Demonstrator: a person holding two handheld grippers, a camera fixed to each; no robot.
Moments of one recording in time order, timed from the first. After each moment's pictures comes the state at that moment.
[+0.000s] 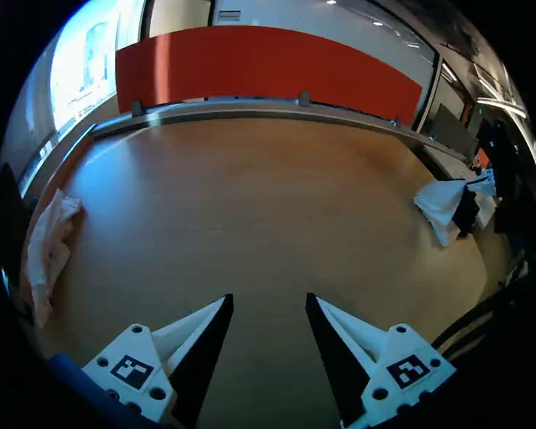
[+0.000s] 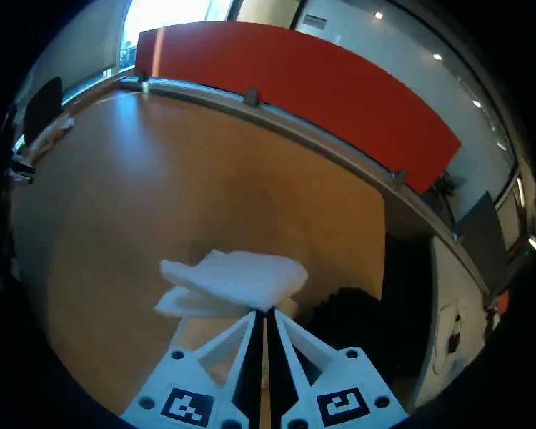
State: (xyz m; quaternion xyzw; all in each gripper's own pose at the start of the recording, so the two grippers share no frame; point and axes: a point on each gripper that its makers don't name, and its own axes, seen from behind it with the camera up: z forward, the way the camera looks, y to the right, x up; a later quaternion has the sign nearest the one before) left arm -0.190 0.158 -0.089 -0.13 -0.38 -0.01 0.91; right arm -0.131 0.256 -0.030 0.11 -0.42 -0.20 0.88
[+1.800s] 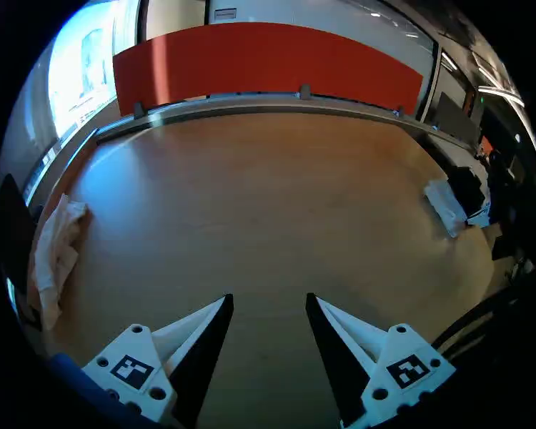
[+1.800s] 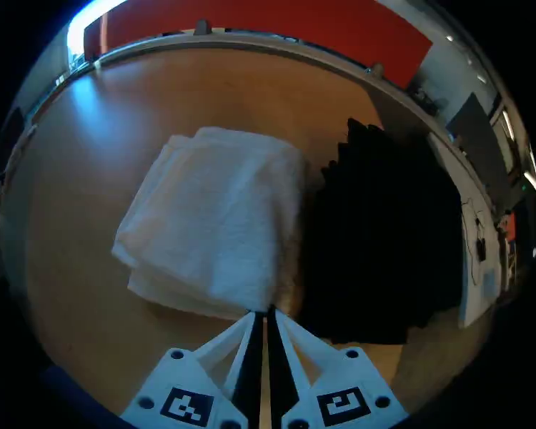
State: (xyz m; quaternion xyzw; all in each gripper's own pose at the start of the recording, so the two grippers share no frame) left arm -0.193 0.153 -0.096 -0.12 -0.39 0.01 0.91; right arm -0.250 0.306 -0.113 0.02 -0.53 -0.12 0.84
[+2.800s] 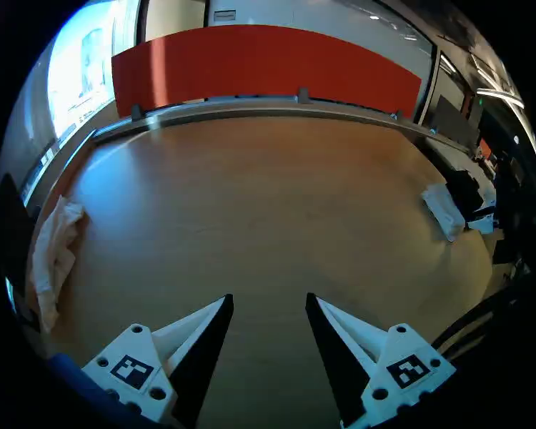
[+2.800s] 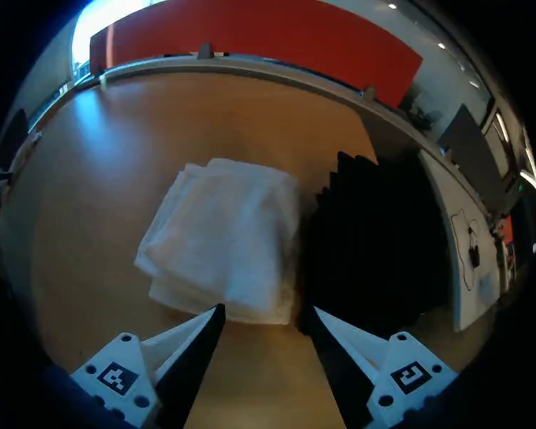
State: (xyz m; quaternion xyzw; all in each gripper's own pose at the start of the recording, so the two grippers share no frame) left arm -0.189 0.156 -0.089 -0.13 -0.38 0.01 0.91; right arm -0.218 0.292 -0.113 0.02 -0.48 -0.12 0.87
